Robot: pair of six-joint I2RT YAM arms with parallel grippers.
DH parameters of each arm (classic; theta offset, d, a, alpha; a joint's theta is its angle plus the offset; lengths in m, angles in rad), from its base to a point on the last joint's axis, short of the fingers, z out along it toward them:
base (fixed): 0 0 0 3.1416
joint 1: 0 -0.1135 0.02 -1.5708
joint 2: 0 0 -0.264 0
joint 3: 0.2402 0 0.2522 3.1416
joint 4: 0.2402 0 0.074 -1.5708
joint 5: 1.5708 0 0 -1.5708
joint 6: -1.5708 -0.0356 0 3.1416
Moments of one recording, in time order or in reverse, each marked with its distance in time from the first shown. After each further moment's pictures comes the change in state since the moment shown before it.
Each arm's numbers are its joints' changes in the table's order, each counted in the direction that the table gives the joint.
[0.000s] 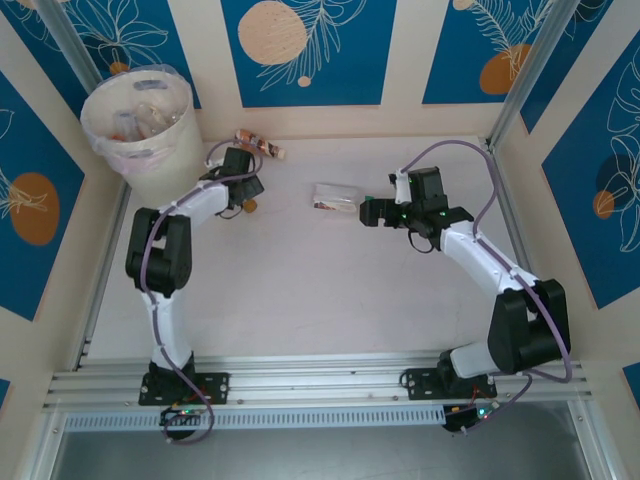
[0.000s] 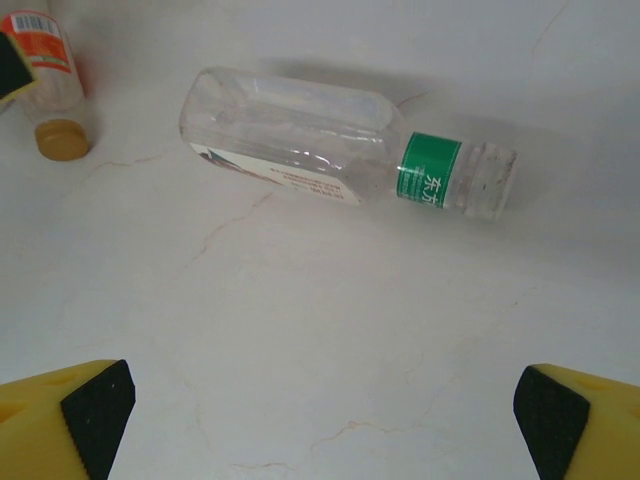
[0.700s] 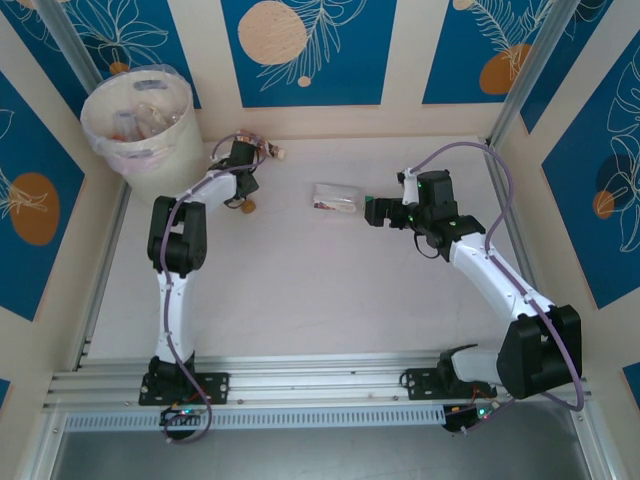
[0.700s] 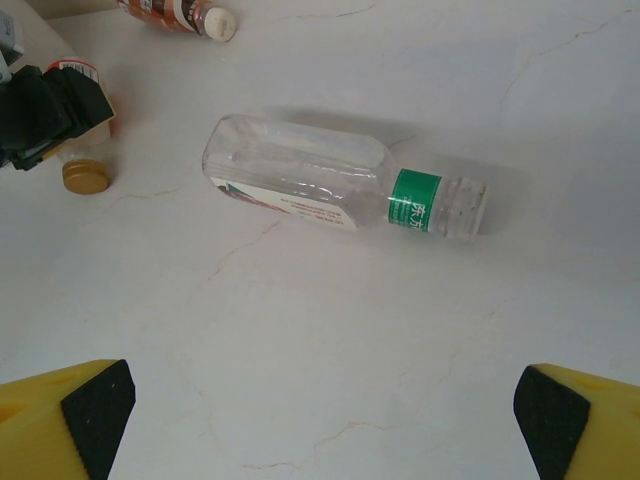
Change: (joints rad) left arm -0.023 -0.245 0.264 0.072 -0.014 -0.032; right arm 0.000 0.114 -0.039 -0.006 0.040 -0.009
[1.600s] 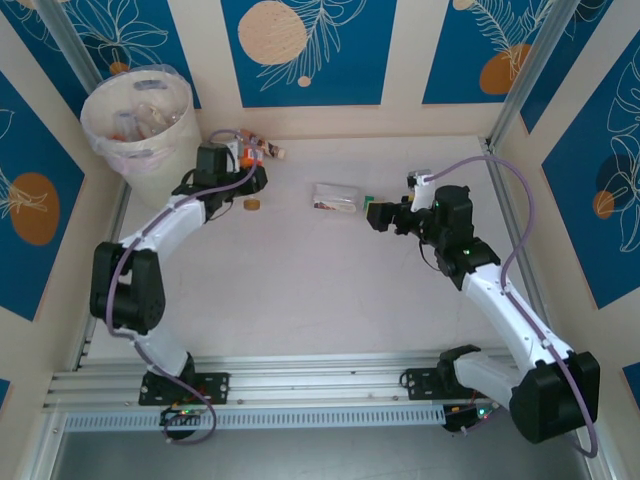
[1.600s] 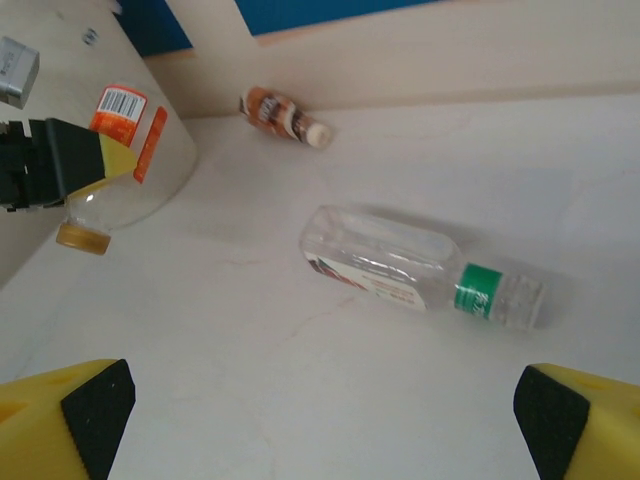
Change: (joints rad) left arm 0.008 0.624 -0.519 -0.327 0.537 -0.325; right arm -0.006 0.236 -0.166 -0.236 -0.103 -0.008
